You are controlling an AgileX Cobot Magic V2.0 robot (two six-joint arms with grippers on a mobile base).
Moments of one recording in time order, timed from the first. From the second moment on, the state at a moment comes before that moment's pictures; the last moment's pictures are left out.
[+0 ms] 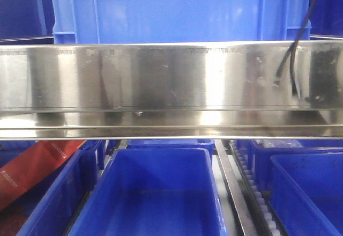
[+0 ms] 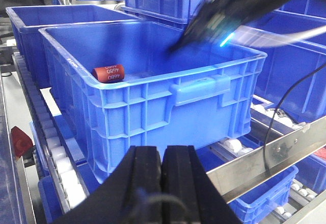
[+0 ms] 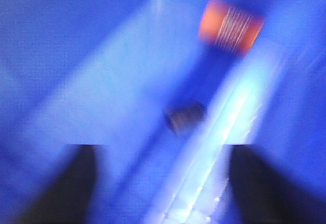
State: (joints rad) left arm -0.61 0.48 -0.90 -0.06 0.68 -0.03; right arm 0.51 1.73 -1.94 0.11 0.95 -0.09
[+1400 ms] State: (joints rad) left arm -0.61 0.48 -0.90 0.02 0.62 -0.03; right arm 0.43 0.45 -0.56 0.01 0.25 -0.04
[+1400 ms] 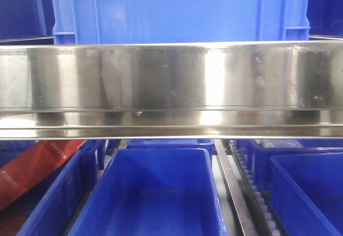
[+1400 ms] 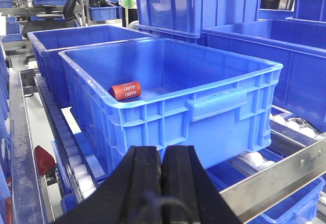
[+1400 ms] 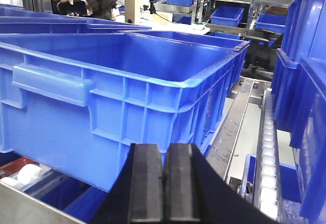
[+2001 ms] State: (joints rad) left arm -0.50 0.42 -0.81 0.04 0.57 -0.03; right arm 0.43 0.45 -0.56 0.01 0.25 -0.04
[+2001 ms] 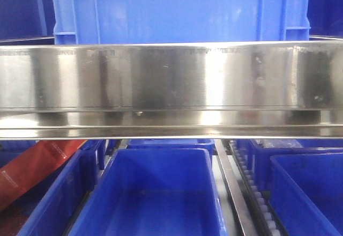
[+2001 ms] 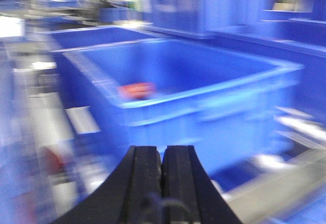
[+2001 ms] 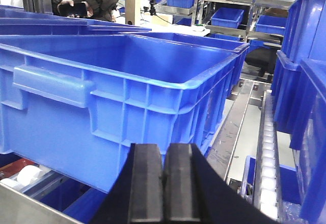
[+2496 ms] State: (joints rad) left arm -0.10 0.05 -0.18 0.02 0.23 -0.03; right arm 0.43 0.45 -0.56 0.01 0.25 -0.04
